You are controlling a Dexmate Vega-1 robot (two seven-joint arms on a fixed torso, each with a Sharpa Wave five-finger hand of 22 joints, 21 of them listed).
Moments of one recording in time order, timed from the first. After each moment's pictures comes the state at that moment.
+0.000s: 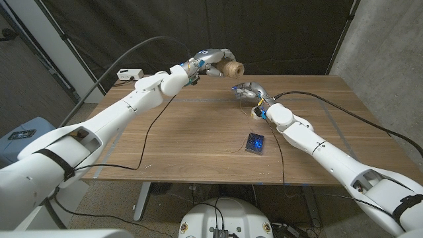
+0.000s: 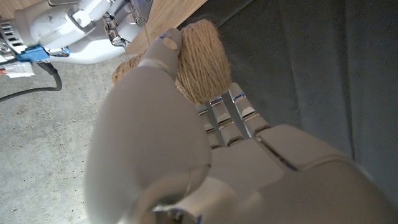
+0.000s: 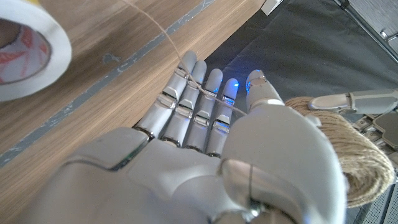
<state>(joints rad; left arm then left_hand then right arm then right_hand) 0.30 0.58 0.77 -1.39 0.58 -0.32 0.11 1.45 0.03 0.26 -0.17 0.40 0.43 0.01 0.59 0.45 0.30 -0.06 0.74 0.83 0.38 -0.06 0.63 0.55 0.23 0.08 0.51 0.27 -0.64 -0.48 -0.62 -1.39 0.19 0.04 -0.13 0.96 0.04 0.23 -0.16 0.20 0.71 -0.08 0.42 0.27 0.66 -0.07 0.66 0.45 0.71 -0.07 0.46 0.42 0.79 -0.09 0.32 0.19</state>
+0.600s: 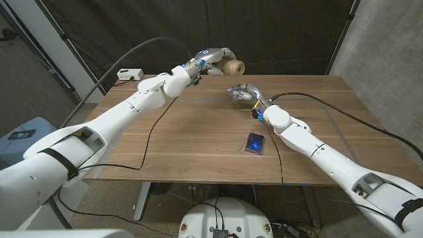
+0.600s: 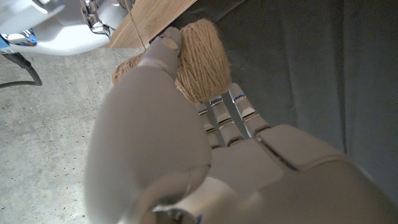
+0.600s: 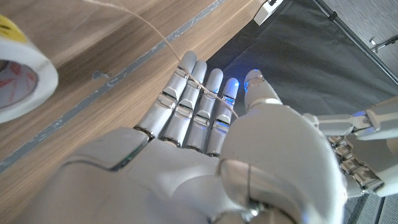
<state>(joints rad) 0.30 0.56 0.78 -1.37 0.58 -0.30 0.15 1.45 0.03 0.26 -0.17 0.40 0.43 0.01 0.60 0.45 0.30 -0.06 0.73 0.84 0.39 -0.06 0.63 0.55 0.23 0.08 0.51 0.26 -0.67 -0.49 -0.64 -1.45 0.18 0.01 -0.13 0.98 0.05 0.23 -0.15 0.20 0.71 -0.08 0.42 0.26 0.67 -0.07 0.65 0.43 0.72 -0.07 0.45 0.41 0.79 -0.09 0.32 0.19</state>
